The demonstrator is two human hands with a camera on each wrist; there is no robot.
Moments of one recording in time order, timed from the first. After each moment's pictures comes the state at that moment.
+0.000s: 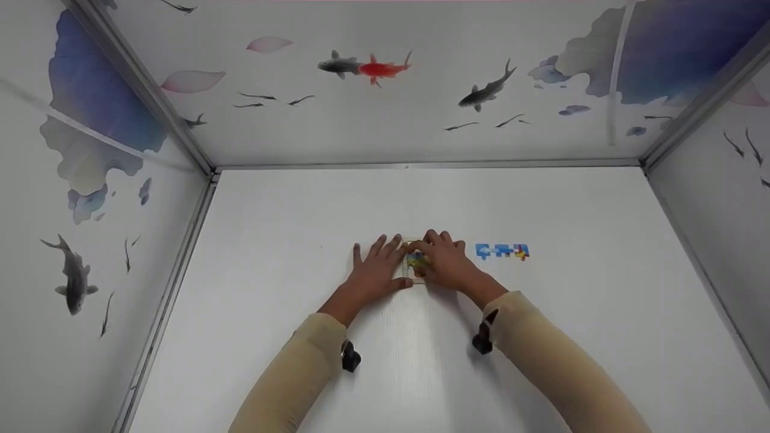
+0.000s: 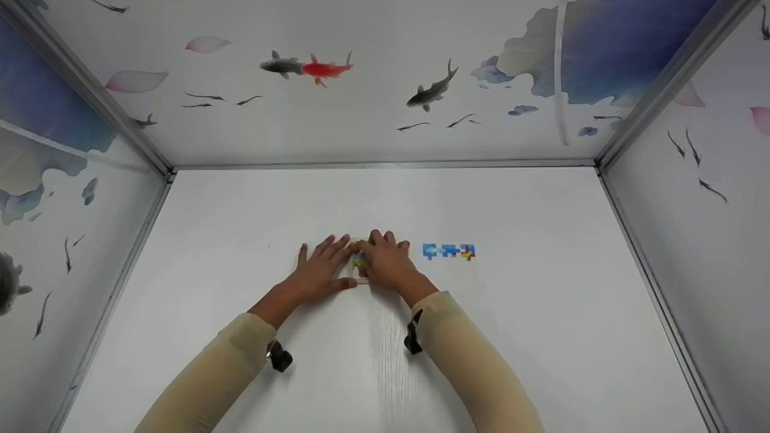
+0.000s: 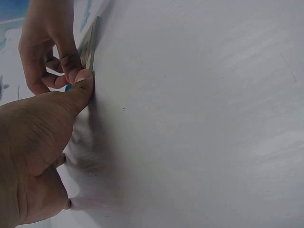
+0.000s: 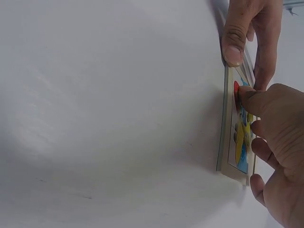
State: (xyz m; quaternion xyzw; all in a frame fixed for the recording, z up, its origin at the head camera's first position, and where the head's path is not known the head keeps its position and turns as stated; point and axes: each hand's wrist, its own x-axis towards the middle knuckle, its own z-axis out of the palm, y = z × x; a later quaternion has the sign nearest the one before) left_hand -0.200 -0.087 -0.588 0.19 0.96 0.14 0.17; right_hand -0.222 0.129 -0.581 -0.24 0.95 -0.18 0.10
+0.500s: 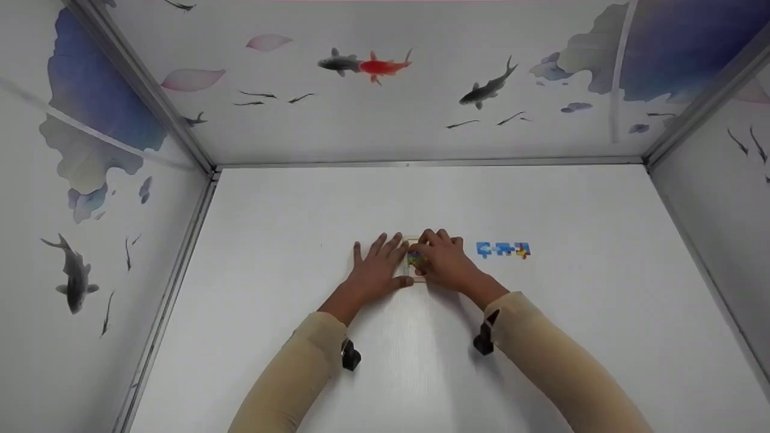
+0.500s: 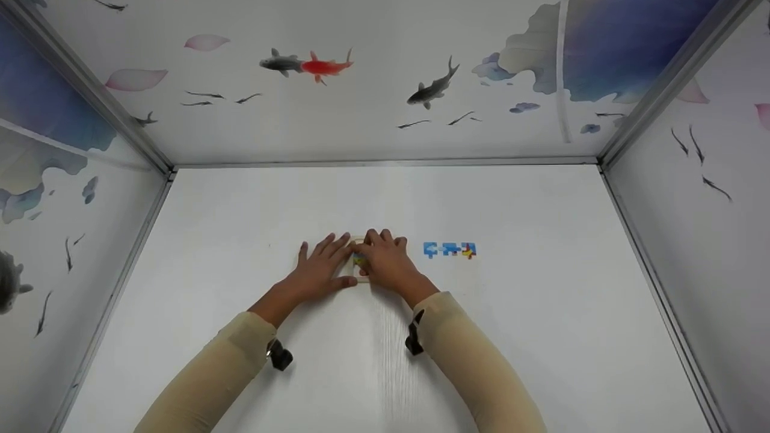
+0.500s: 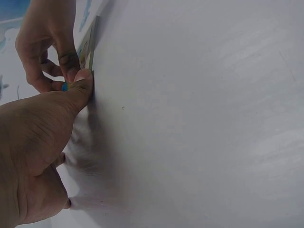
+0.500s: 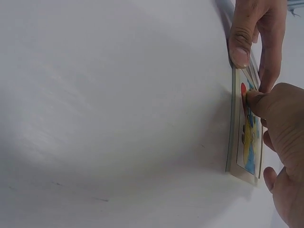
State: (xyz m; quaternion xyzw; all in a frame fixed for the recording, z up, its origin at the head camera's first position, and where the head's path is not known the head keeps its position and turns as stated) left_hand -0.200 -0.086 -0.588 0.19 0.96 0.12 0.16; right_hand -0.221 0.130 -0.583 -0.29 0.94 -0.17 0.05
